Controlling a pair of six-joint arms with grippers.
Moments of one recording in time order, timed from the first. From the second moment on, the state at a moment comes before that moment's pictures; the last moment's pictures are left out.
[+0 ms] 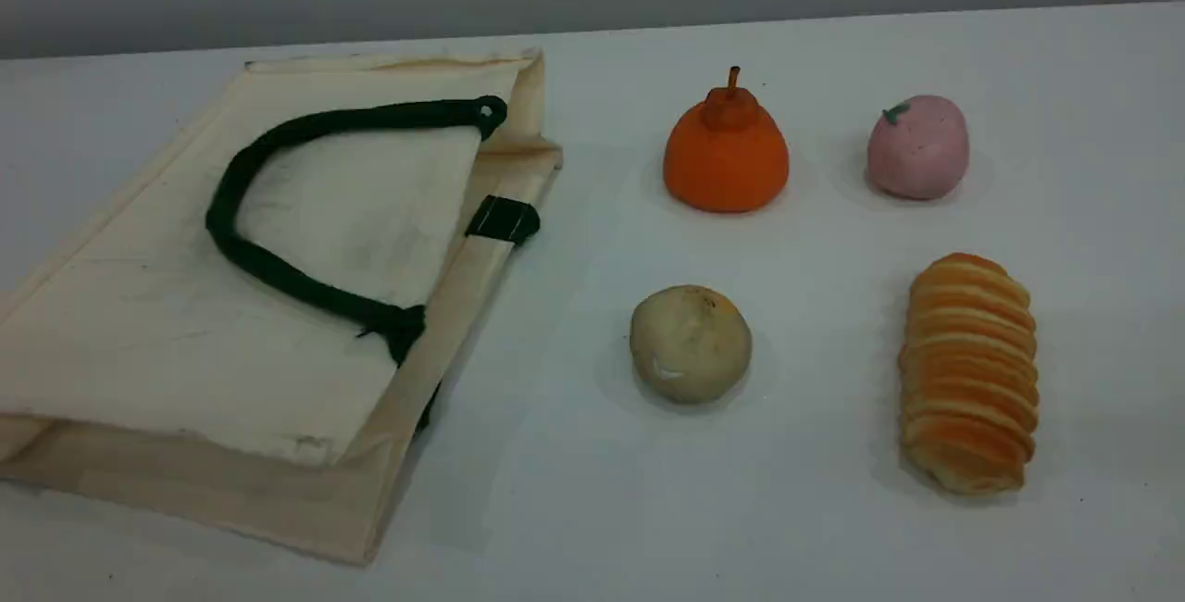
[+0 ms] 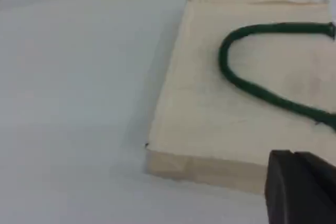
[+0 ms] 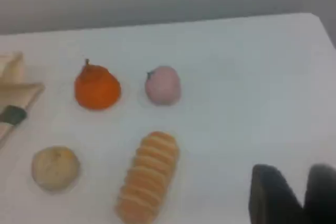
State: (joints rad) left arm -0.01 0.04 -0.53 -0.03 1.07 0.04; right arm 0.02 0.02 -0.53 0.18 1.06 -0.05
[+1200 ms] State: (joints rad) left arm -0.03 0.68 -0.86 0.02 0.74 -0.04; right arm 0.02 0.51 -0.84 0.24 0.84 -0.15
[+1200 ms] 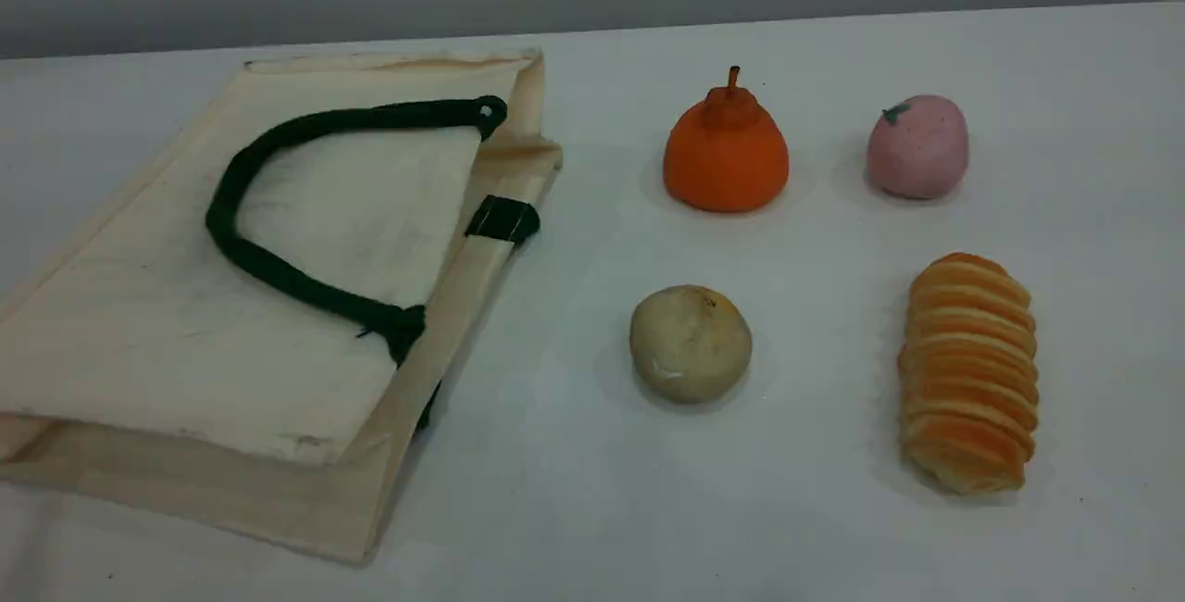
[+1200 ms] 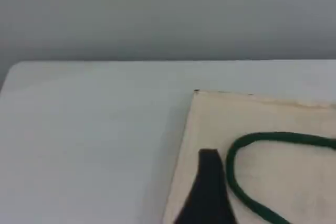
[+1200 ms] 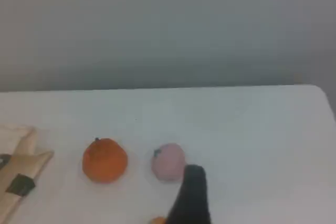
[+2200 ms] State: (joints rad) left arm -0.03 1.61 -1.12 -0.03 0.62 -0.06; right arm 0.02 0.97 -0.83 0.30 0.67 -0.17
